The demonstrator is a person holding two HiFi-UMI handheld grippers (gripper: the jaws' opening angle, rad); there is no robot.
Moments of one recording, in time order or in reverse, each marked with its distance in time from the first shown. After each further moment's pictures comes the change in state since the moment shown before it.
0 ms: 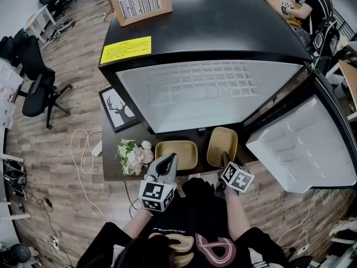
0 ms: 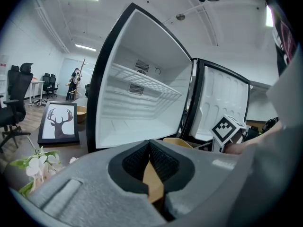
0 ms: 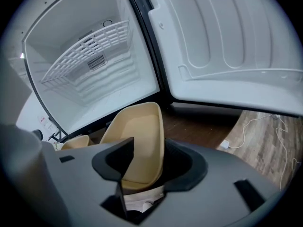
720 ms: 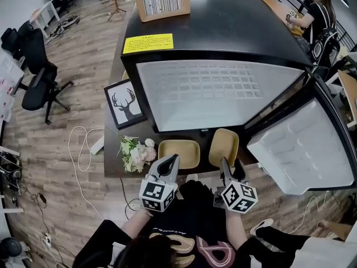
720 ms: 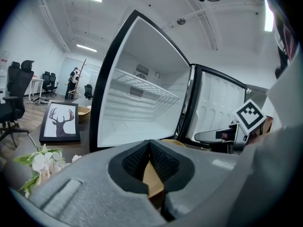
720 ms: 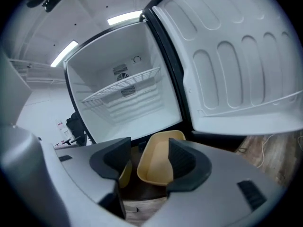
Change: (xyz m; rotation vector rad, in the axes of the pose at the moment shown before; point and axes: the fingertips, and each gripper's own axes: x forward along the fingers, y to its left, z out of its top) left arm -0.016 -0.002 0.001 -0.020 -0.029 -0.024; right arm -0.085 0.060 0.033 -0.083 -0.287 0.215
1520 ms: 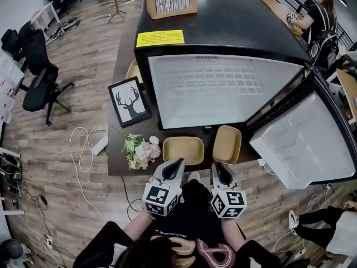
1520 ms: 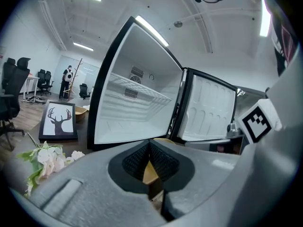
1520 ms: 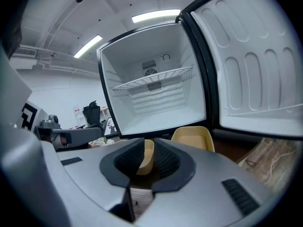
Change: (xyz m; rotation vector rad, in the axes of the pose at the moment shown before) left arm -0.026 -0.018 -0.002 0.005 -0.012 -0.063; right arm -0.020 0.071 -0.035 -0.197 0.014 0.151
